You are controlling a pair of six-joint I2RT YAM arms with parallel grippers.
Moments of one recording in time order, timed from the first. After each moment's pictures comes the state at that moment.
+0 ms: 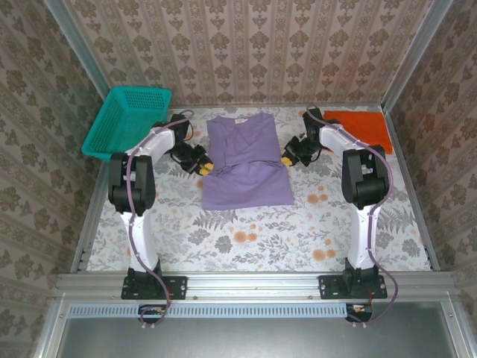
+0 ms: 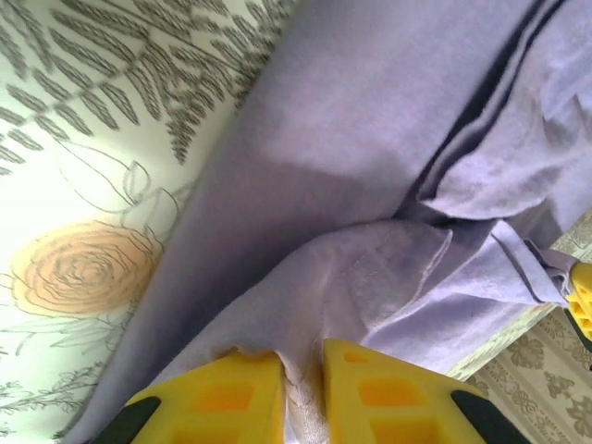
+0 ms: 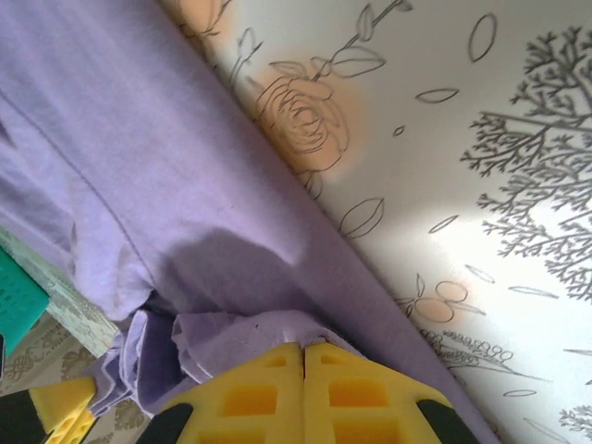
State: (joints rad) left arm -0.20 2.09 1.63 -0.98 0.59 -0.76; right arm 0.12 2.19 1.70 -0.84 -0.55 0.84
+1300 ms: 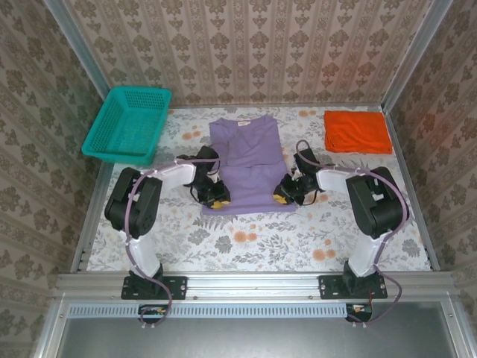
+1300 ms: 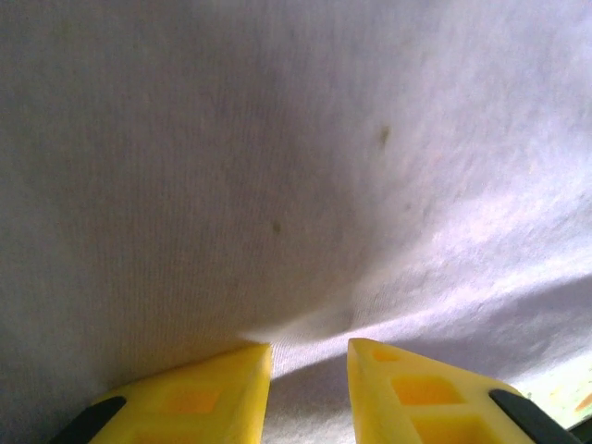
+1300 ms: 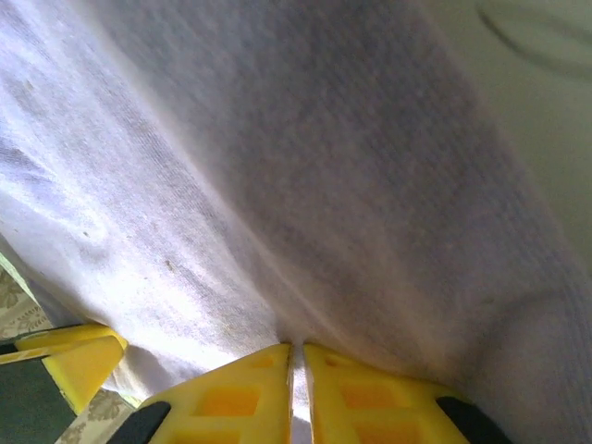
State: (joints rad) left arm -0.52 1.82 1.07 -0.66 0.43 -0.59; right arm 0.31 1.77 0.89 -0.30 -0.54 0.92
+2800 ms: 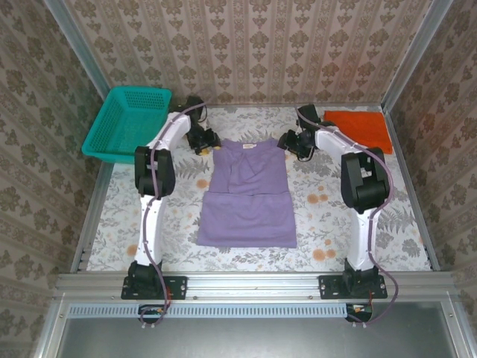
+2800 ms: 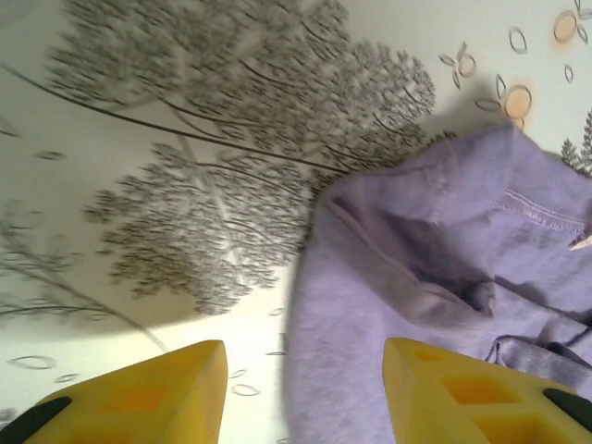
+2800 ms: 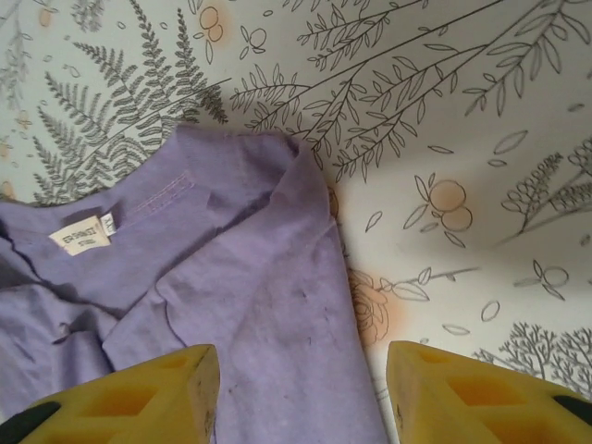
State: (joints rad) left arm -0.25 2.49 2.26 -1.12 0.32 -0.40; right arm 0.19 2.17 1.69 -0.60 -0.24 0.60
